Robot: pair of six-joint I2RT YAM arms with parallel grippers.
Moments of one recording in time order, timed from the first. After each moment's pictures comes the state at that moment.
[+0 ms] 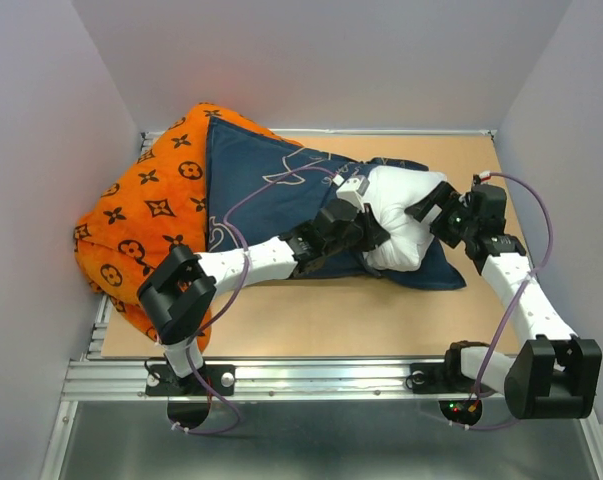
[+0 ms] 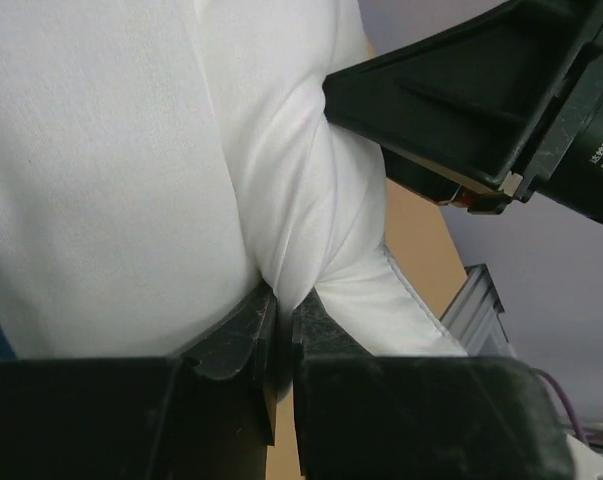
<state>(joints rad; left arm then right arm) -0.96 1.71 1.19 0.20 -0.02 -0.78 -0.01 1.12 0.82 -0.26 -0.30 0.69</state>
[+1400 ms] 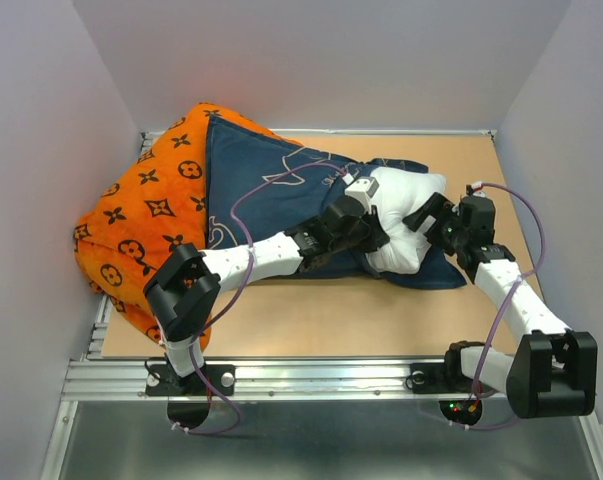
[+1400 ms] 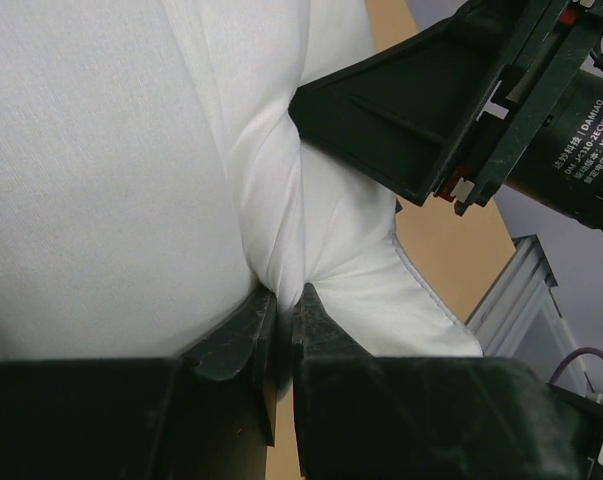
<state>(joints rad) -0.98 1.75 1.26 0.09 -0.01 -0.68 0.01 1.13 0.68 -0.15 -0.12 0.63</state>
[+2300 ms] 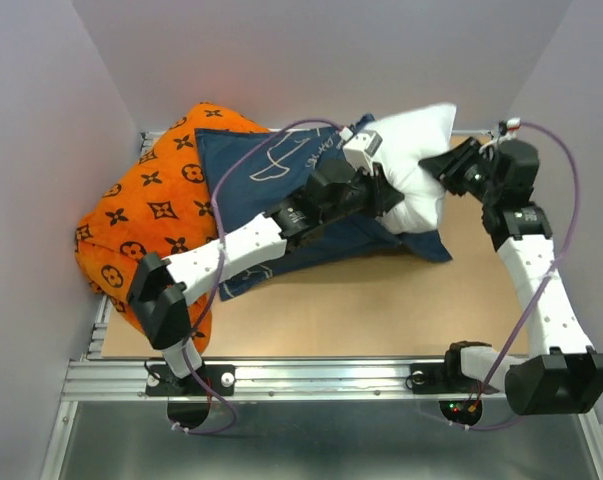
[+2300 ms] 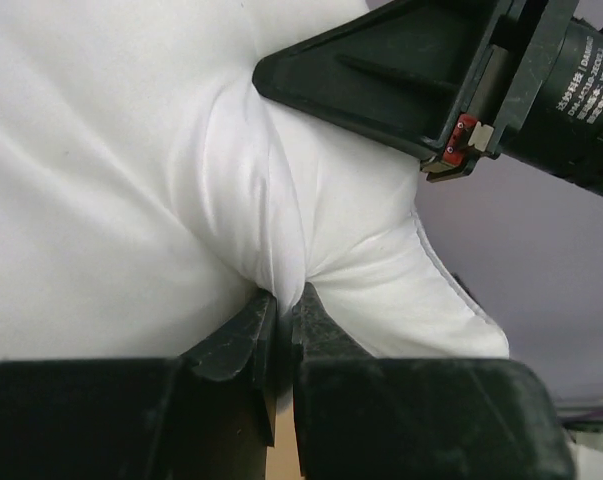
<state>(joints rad) -0.96 1.69 1.45 0.03 0.07 -0.60 -0.01 1.14 1.09 -0.27 -0.33 0.80</state>
